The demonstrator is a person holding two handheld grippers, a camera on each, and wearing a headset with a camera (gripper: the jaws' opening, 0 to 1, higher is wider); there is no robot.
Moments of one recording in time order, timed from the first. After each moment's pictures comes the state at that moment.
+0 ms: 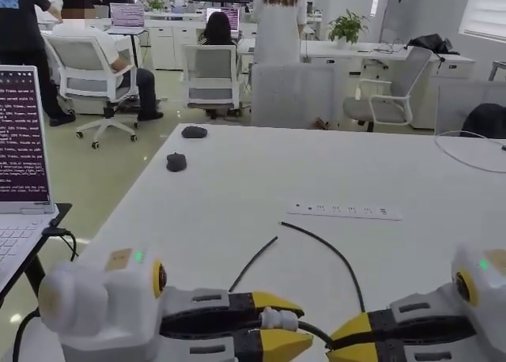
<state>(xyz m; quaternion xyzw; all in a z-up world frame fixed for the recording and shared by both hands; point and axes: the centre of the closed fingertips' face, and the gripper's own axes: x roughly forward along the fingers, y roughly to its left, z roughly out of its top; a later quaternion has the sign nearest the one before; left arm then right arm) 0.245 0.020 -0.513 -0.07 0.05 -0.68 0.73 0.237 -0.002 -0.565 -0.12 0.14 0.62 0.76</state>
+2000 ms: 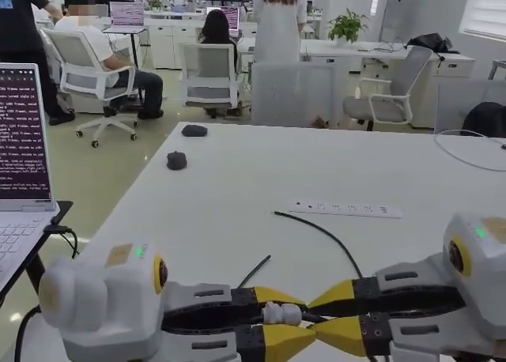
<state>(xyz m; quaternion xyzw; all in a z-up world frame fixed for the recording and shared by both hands) 0.241 0.017 -0.509 -0.07 0.05 -0.68 0.73 0.238 0.024 -0.521 -0.13 0.09 0.63 0.76</state>
